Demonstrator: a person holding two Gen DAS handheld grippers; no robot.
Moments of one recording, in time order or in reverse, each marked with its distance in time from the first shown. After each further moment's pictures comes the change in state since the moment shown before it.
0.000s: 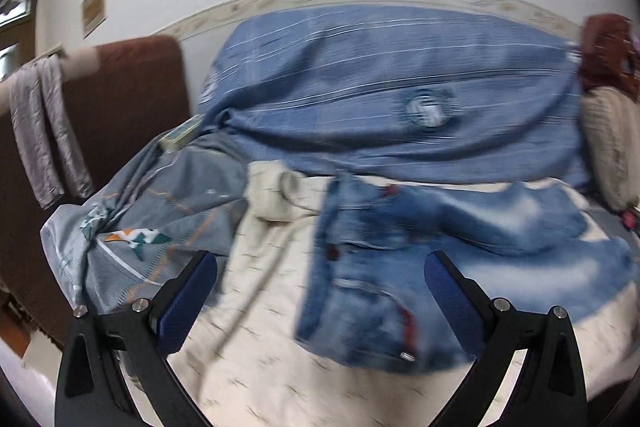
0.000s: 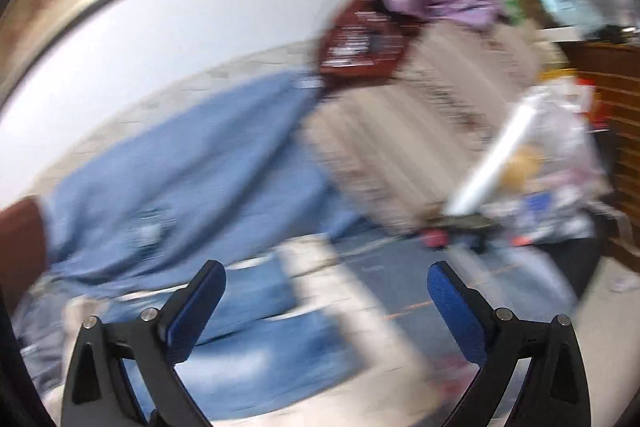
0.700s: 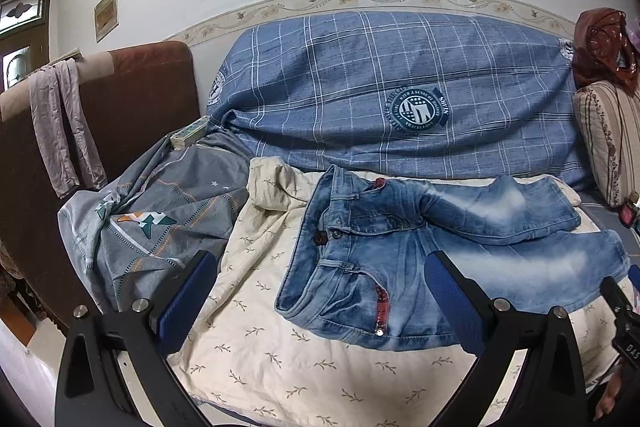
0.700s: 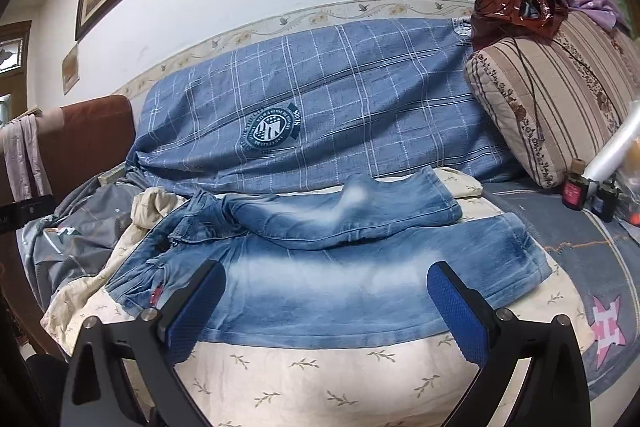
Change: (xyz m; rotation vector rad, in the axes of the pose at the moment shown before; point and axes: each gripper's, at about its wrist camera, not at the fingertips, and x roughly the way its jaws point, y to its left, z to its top) left arm -0.028 -0.029 -0.021 -0.020 -0.013 0.065; right arm 0.041 0.095 -0.123 -0.206 0.115 0.193
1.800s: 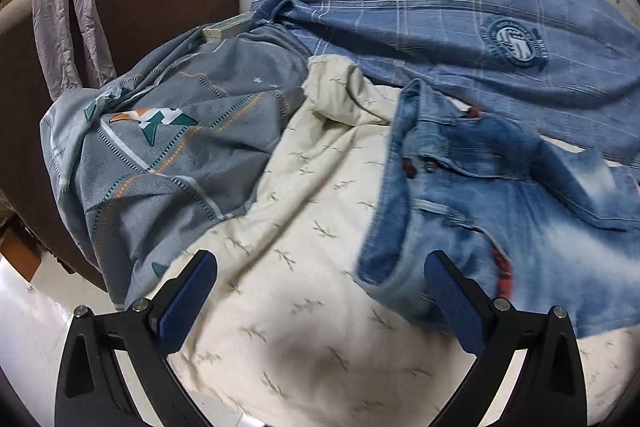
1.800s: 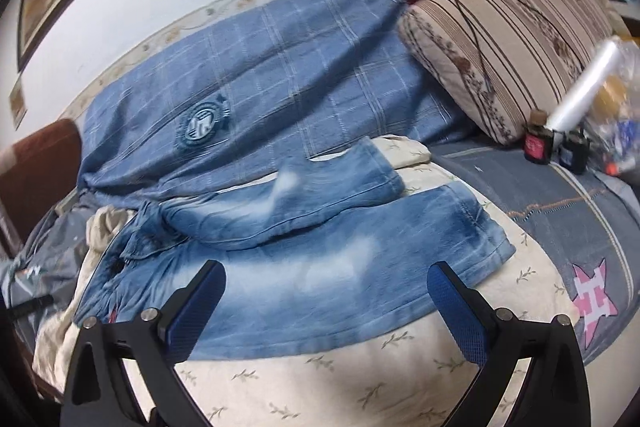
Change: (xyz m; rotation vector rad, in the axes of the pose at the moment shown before) left arm 0.130 0.082 -0.045 -0.134 0.266 0.103; right arm 0.035 -0.060 0.011 0.149 0.092 -0.135
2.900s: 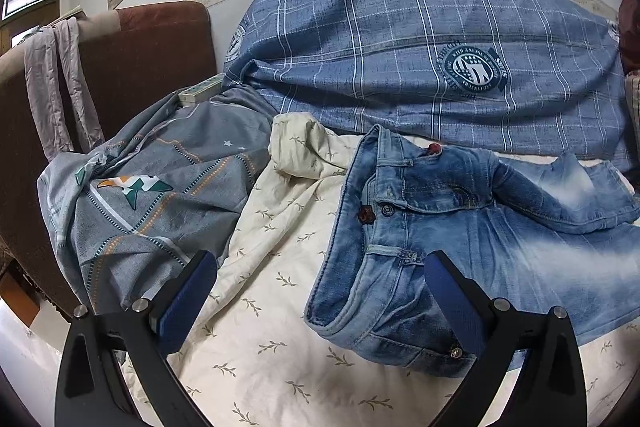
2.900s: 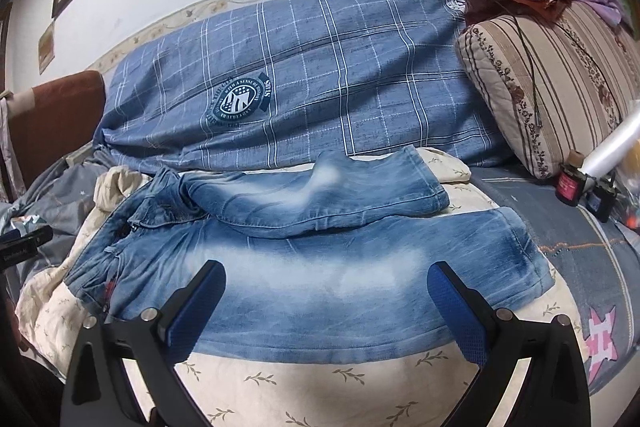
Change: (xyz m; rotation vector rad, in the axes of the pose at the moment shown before) left arm -0.030 -0.045 0.002 0.094 -0.178 -0.036; right arm 0.009 0.046 -0.009 -0.195 -0.004 0.038
